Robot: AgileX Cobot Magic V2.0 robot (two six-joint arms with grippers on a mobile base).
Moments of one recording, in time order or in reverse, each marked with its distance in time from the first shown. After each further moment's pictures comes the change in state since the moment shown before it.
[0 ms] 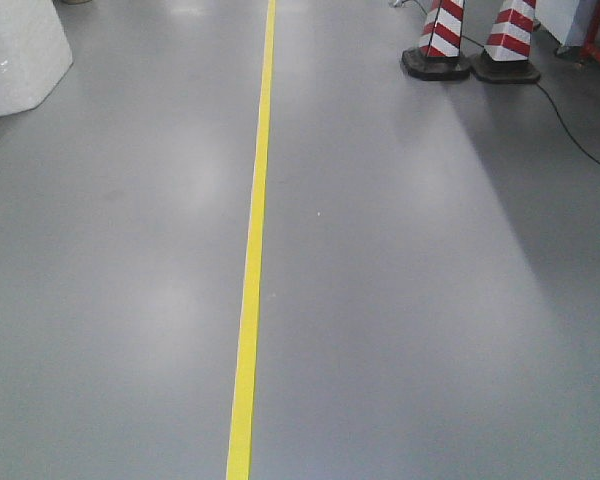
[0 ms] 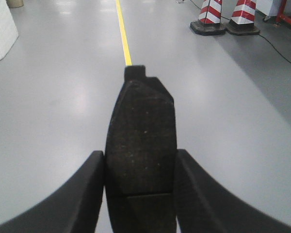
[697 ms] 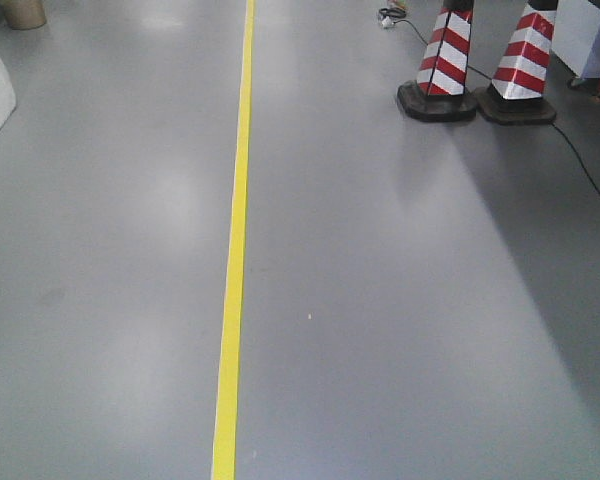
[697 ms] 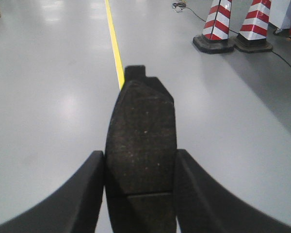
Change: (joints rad) left arm 0.000 0.000 0.000 0.000 0.000 0.000; right arm 0.000 0.000 0.000 0.000 0.000 0.000
